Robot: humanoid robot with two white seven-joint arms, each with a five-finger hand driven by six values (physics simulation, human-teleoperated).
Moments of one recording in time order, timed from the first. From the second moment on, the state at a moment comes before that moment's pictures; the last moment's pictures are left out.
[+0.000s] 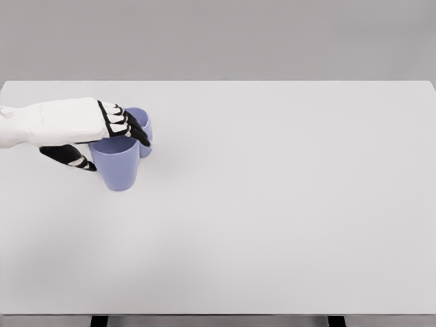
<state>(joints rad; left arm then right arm) -0.92 1.16 -0.97 -1.76 -0.03 -0.62 -0.35 -0.02 0.00 -0.07 0.14 0.07 -0.15 0.14</state>
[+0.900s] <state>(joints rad) -1.02 1.07 -0.96 -1.56 0.06 -0.61 -0.35 -0.02 0.00 -0.07 0.14 0.07 -0.15 0.14</state>
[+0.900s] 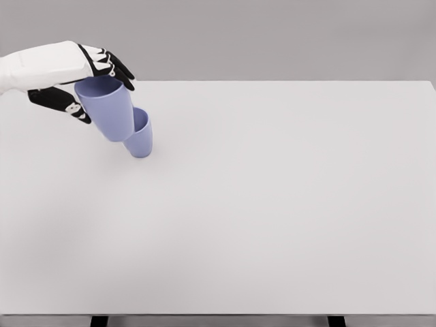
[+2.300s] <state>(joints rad) -1.05 0.89 -0.96 -1.30 0.01 -0.57 -0.32 -0.02 0.00 -0.07 0.14 0.07 -0.15 0.14</state>
